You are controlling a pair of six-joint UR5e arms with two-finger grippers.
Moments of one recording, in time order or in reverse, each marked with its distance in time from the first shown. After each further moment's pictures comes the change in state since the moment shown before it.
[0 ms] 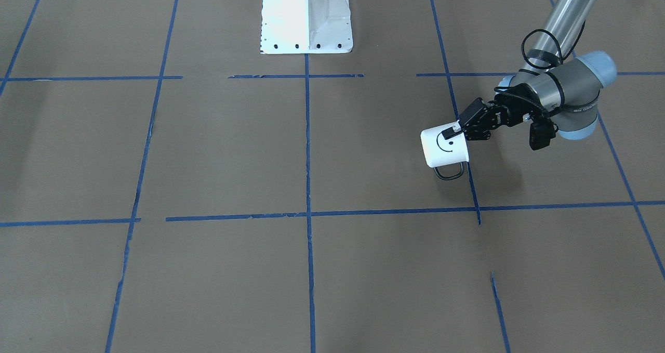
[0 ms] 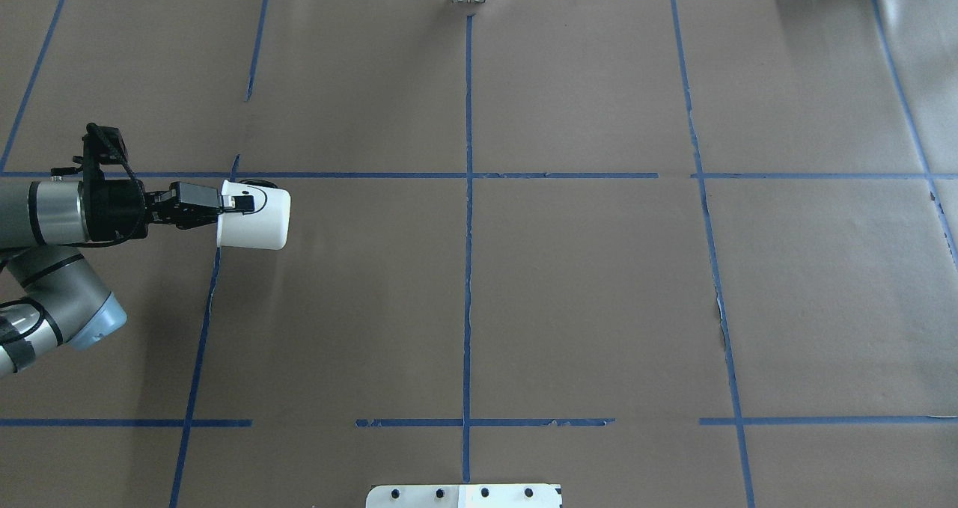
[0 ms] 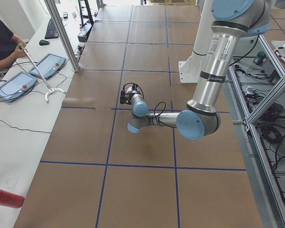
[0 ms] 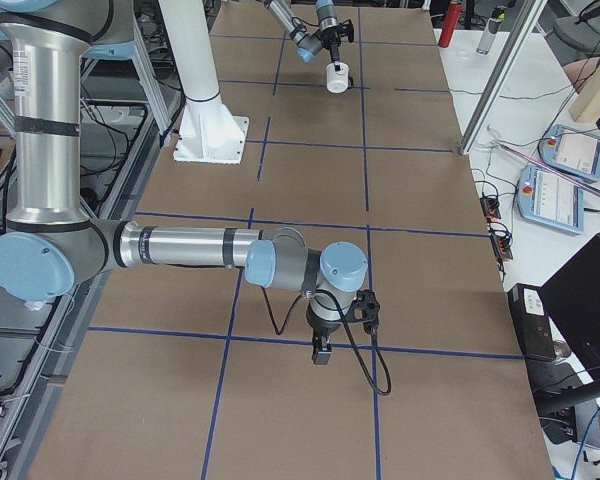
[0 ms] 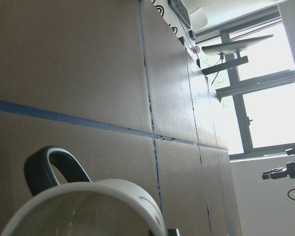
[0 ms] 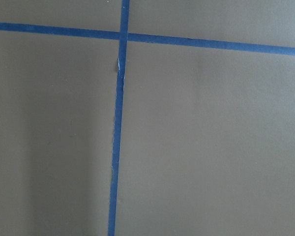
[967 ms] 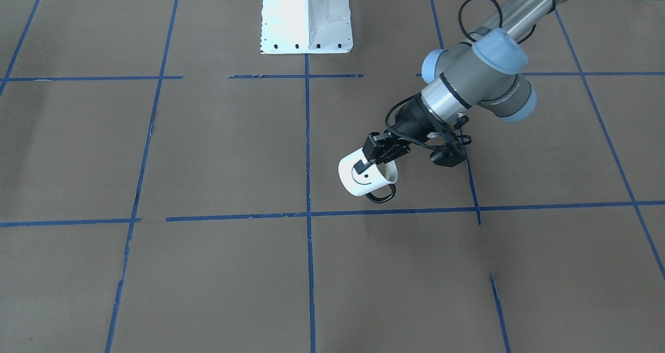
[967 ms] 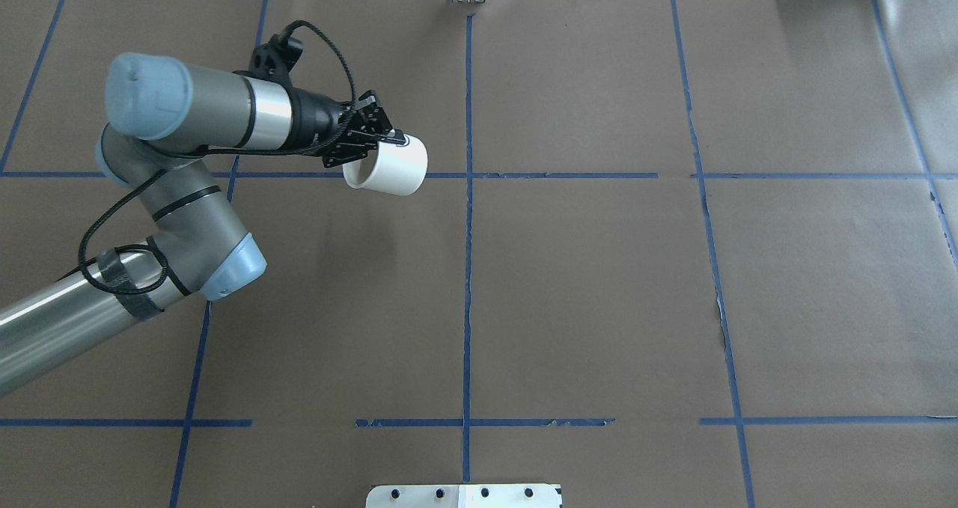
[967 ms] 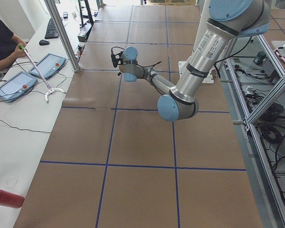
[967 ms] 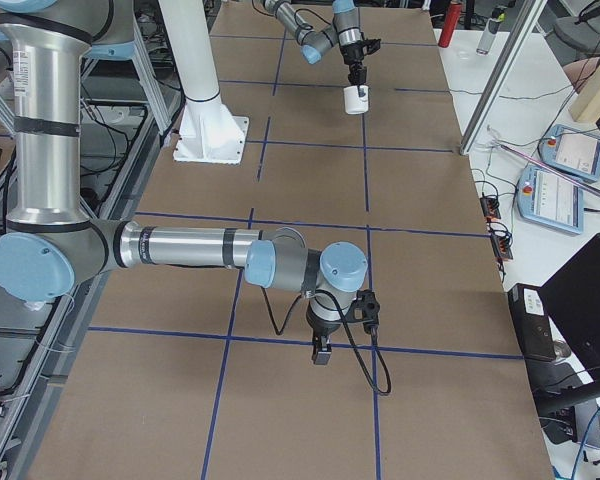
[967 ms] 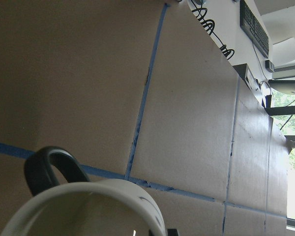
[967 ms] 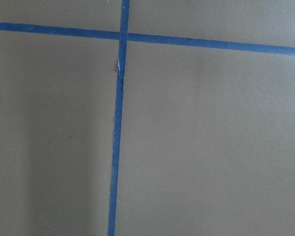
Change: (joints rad) left arm 0.060 -0.336 -0.247 1.115 0.070 -0.022; right arm 0.000 0.000 0.000 0.000 0.000 0.000
